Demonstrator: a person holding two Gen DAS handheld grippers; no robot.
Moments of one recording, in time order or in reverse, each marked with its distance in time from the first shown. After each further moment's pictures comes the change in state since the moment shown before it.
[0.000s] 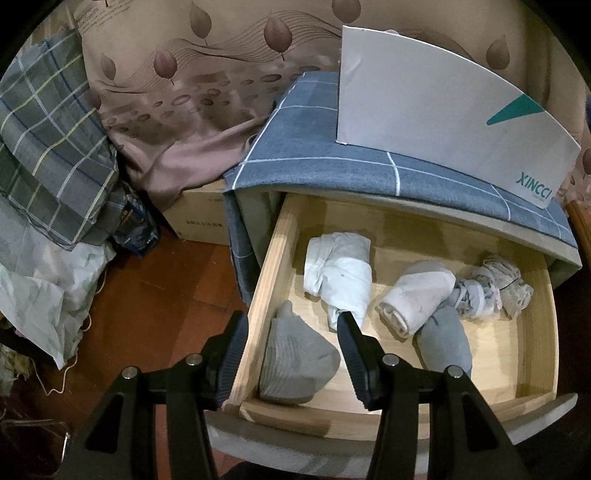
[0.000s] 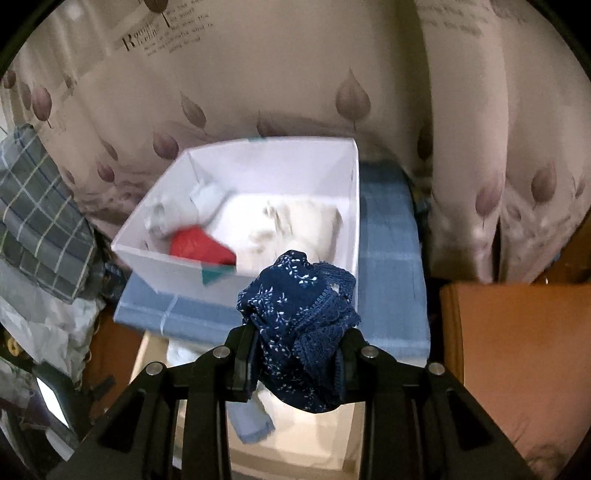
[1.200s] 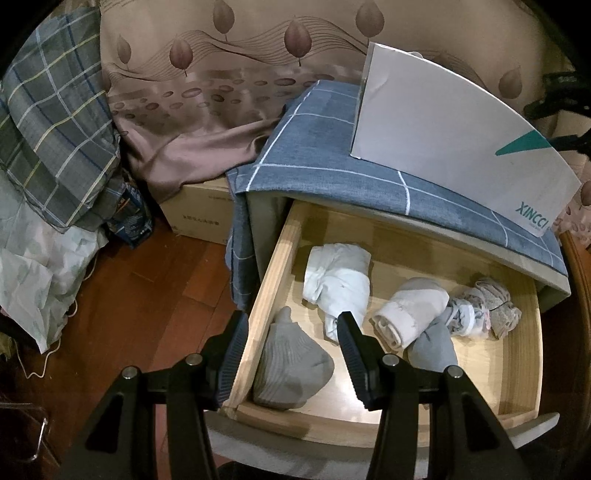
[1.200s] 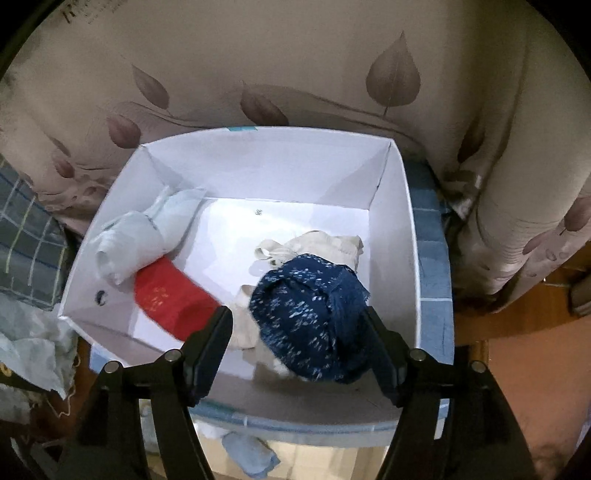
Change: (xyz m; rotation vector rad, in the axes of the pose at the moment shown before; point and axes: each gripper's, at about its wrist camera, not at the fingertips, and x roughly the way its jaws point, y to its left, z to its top) left arm -0.002 0.015 0.001 -0.087 -0.018 -0.051; right arm 0.092 0.019 0.078 0.010 0.173 -0.058
